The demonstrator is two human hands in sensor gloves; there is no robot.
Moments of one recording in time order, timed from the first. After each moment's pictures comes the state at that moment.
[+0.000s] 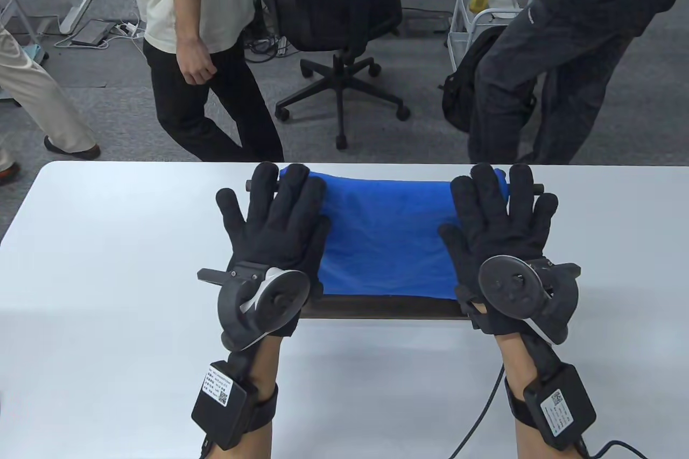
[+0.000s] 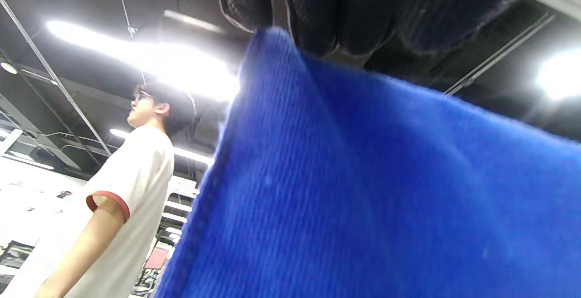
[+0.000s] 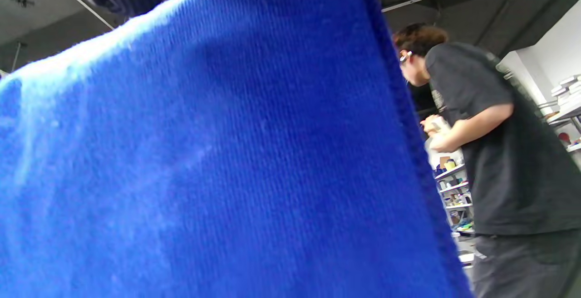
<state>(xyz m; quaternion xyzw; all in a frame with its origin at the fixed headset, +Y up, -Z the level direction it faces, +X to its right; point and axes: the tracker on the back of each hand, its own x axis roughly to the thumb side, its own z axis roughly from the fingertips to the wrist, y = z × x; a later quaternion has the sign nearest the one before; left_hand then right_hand) -0.123 -0.520 -0.292 0.38 -0.08 0.10 0.91 0.171 -0.516 -0.296 0.07 -0.34 0.93 0.13</state>
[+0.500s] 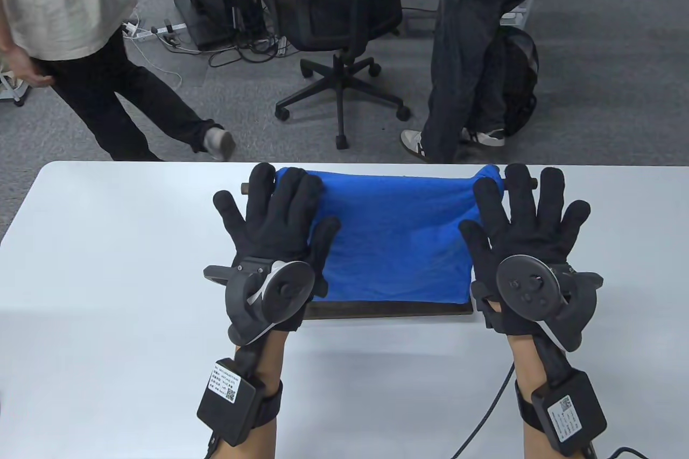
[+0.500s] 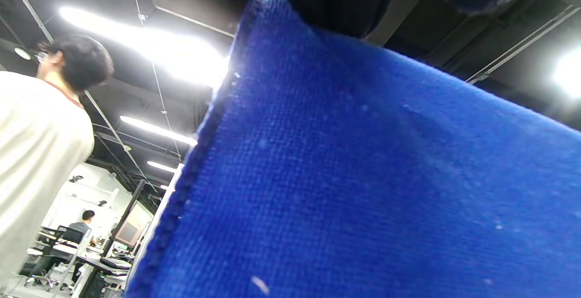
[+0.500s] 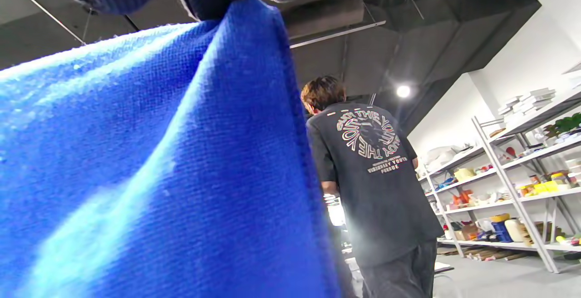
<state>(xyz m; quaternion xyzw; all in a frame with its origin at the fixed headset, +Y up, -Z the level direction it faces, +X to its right) -0.123 -0.522 -0.297 0.37 -0.07 0.13 0.92 0.192 -0.513 -0.290 0.02 -0.36 0.92 0.15</state>
